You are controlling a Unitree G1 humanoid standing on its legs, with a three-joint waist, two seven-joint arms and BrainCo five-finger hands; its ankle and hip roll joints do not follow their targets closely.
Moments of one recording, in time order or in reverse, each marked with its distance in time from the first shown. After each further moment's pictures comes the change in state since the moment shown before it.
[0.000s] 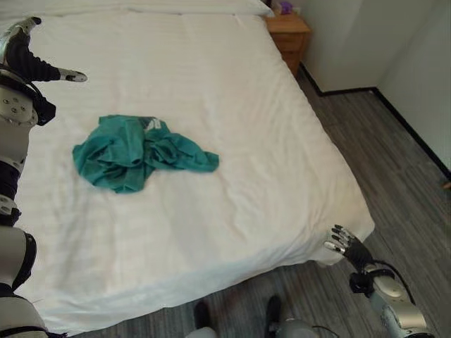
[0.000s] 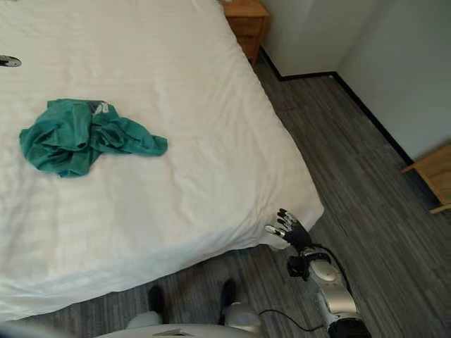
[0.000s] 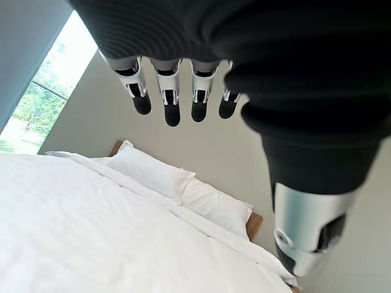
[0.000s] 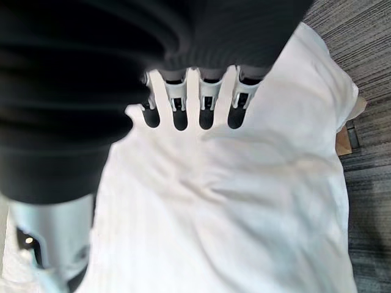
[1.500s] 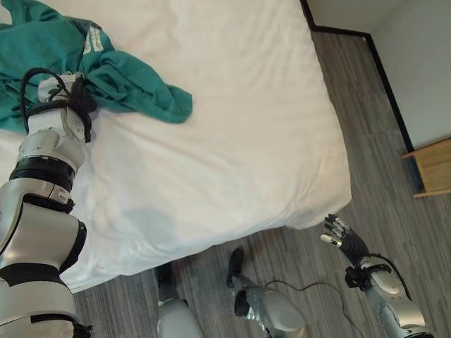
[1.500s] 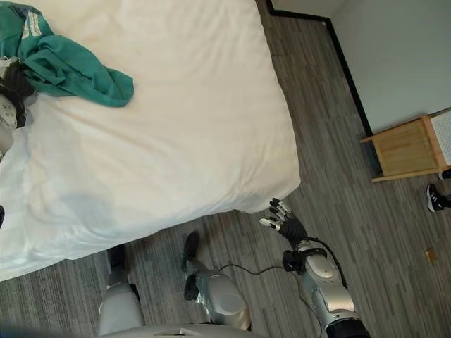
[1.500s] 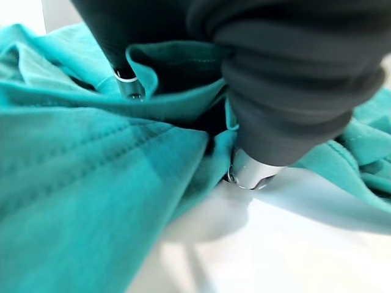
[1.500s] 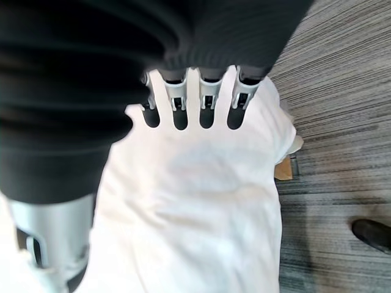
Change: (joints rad) left arm 0.010 -0.235 0.003 0.167 0.494 0.112 -0.063; right arm 0.027 -0.003 0.028 -0.095 0.032 -0.041 0.020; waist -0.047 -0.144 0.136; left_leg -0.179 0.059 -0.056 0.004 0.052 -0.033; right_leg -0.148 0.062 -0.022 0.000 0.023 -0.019
